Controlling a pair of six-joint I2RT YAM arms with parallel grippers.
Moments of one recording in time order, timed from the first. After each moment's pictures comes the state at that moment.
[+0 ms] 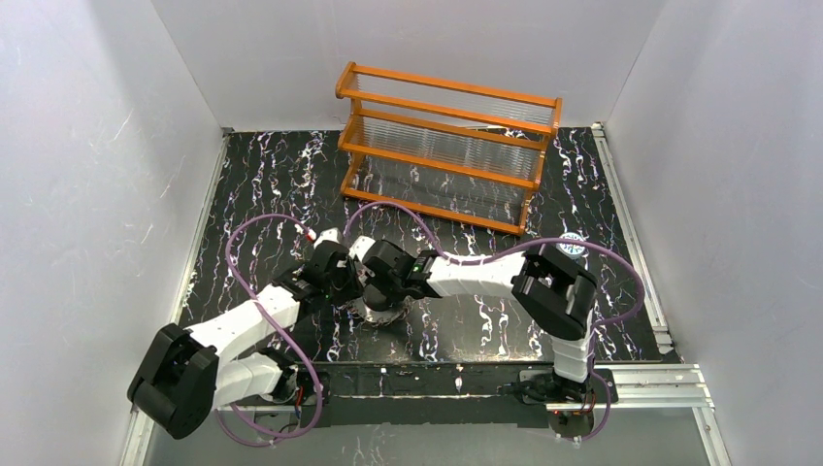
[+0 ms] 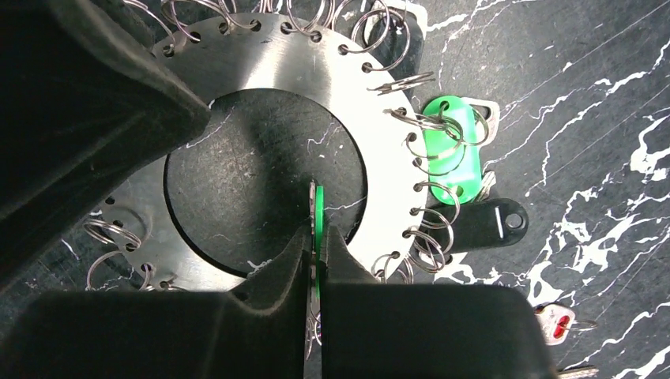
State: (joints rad) left arm -0.57 1.12 0.48 -0.28 -0.12 -0.73; right arm 1.15 1.91 1.24 -0.30 0.18 0.06
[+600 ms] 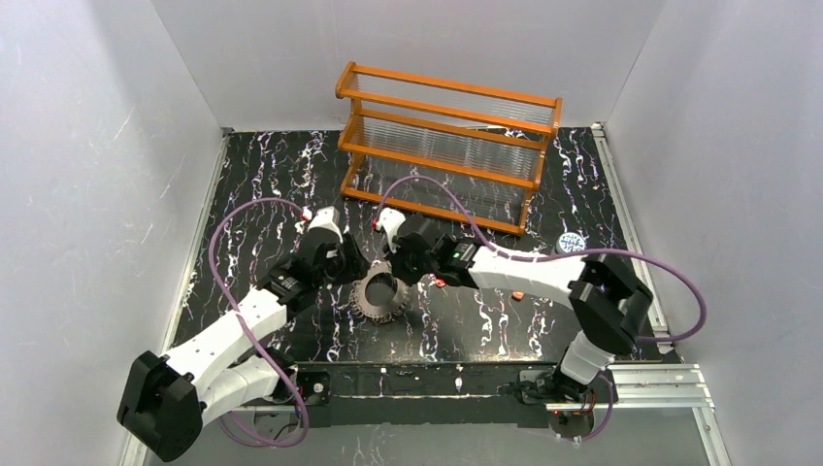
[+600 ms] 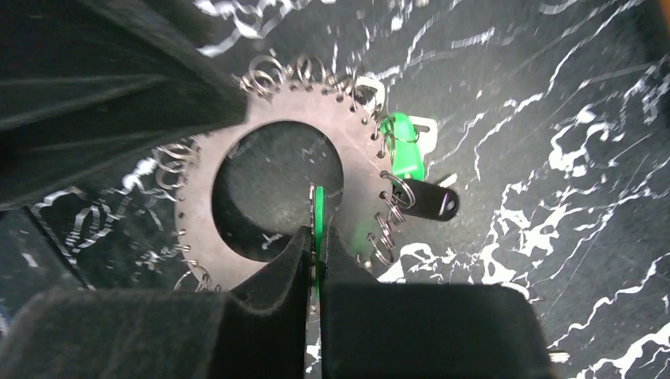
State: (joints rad) left arm -0.57 0.99 0.55 -0.28 -0.12 -0.67; right arm 1.04 1.67 1.09 -0.19 -0.02 0.11
